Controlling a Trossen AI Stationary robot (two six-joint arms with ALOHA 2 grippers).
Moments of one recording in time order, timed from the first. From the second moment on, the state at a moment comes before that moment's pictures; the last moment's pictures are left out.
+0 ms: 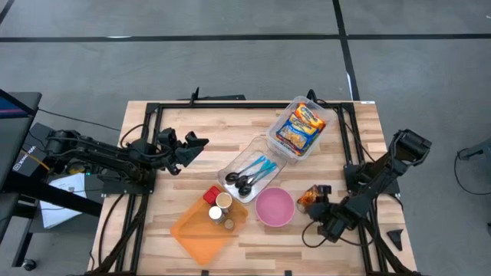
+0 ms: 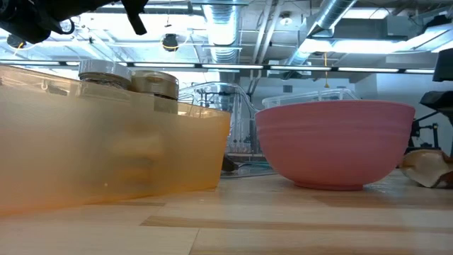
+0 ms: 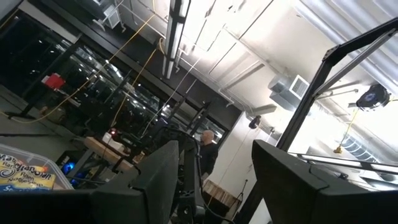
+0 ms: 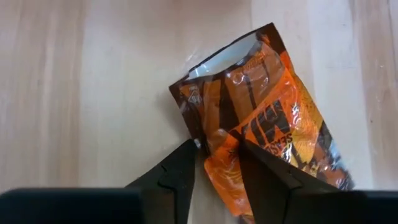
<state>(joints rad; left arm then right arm) -0.07 0.98 0.31 1.22 -0.17 -0.58 0.86 1.54 0.62 -0.56 0.49 0.83</state>
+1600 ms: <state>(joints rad) -0.07 0.98 0.31 1.22 -0.26 -0.83 0.90 0.95 0.81 -0.14 1.44 0.83</state>
